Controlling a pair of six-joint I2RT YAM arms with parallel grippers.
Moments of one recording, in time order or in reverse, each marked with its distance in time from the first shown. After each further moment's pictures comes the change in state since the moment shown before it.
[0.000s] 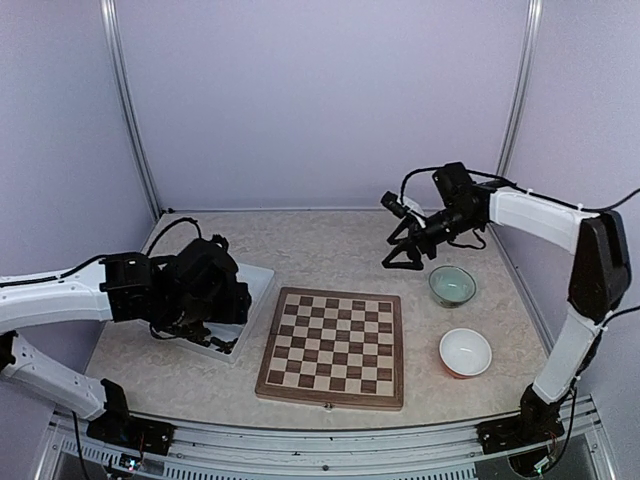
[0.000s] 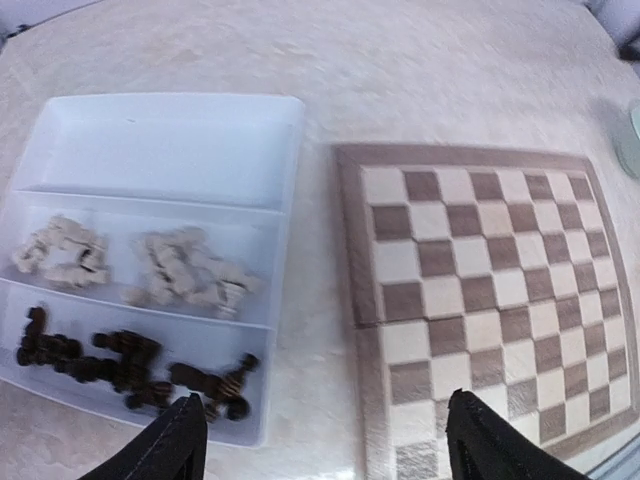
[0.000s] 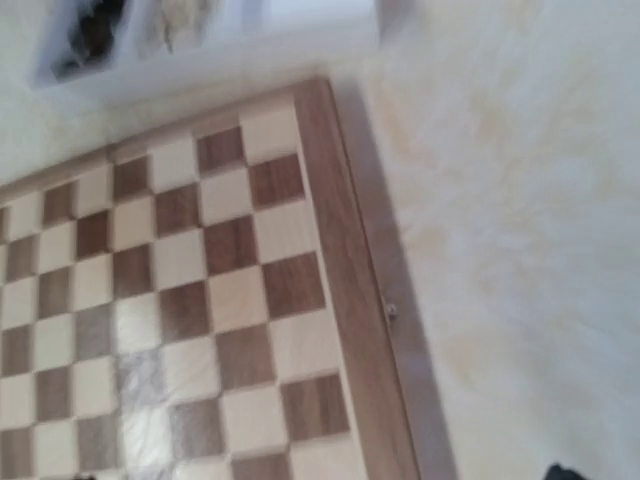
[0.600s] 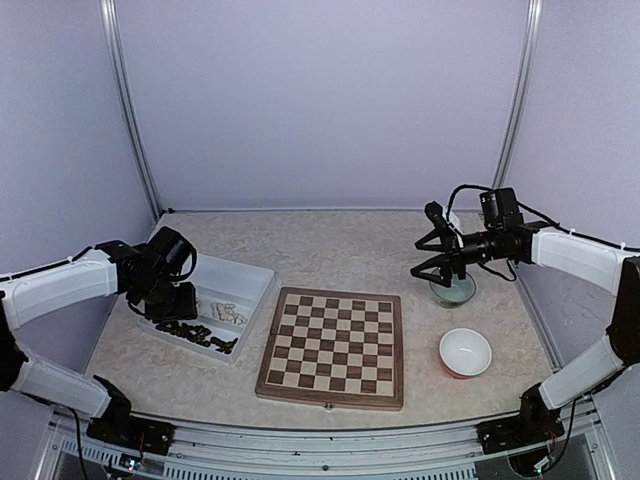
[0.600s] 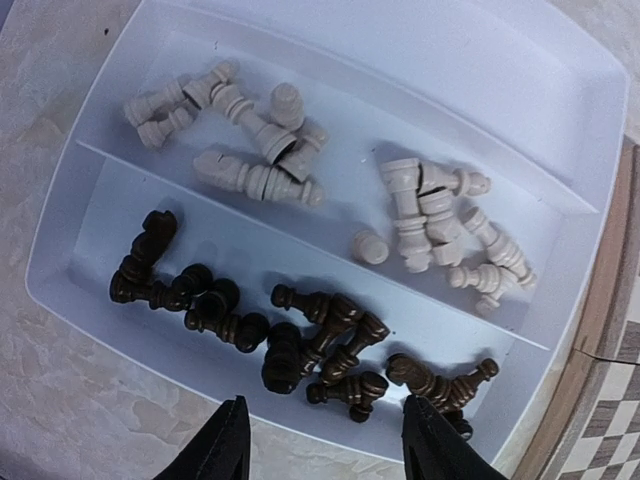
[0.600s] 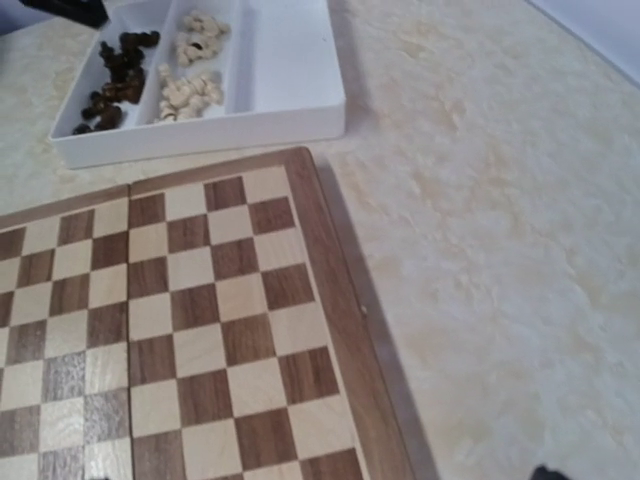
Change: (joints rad) left arm 0.616 -0.029 -0.121 -0.110 0.347 0.167; right arm -0.159 -0.449 -0.547 0.419 -0.143 0.024
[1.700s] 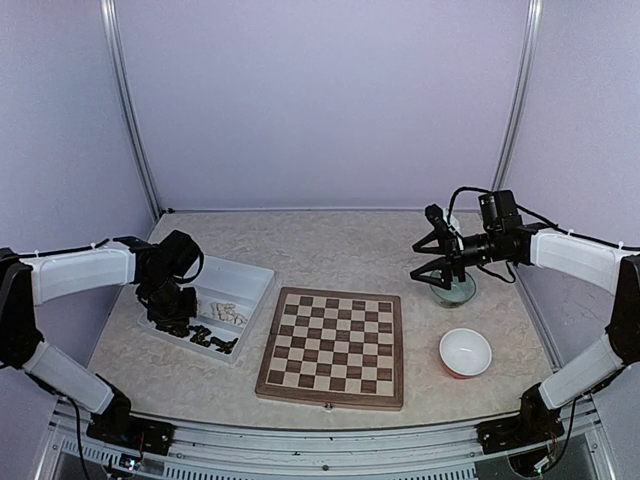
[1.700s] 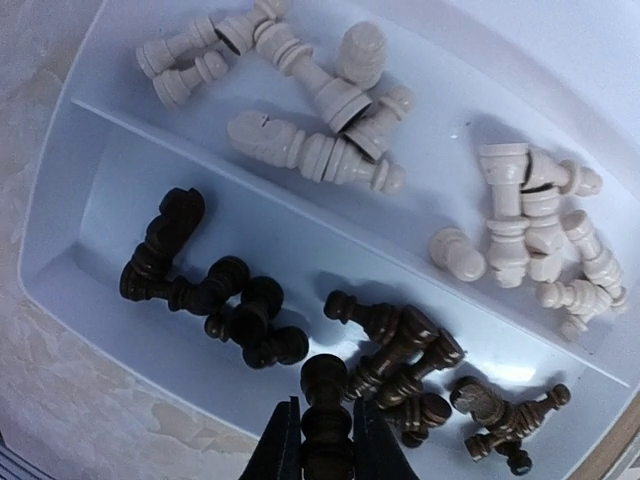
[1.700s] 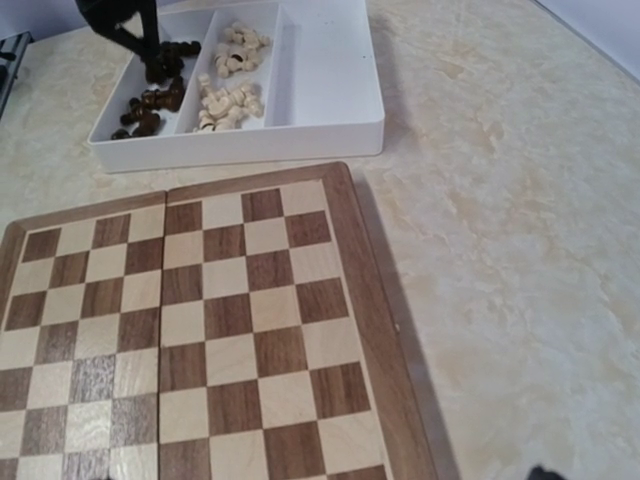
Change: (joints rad) left arm 0.074 0.181 0.007 -0.011 0.023 0.005; right arm 0.000 0.008 -0.011 0.006 -0.067 -0.032
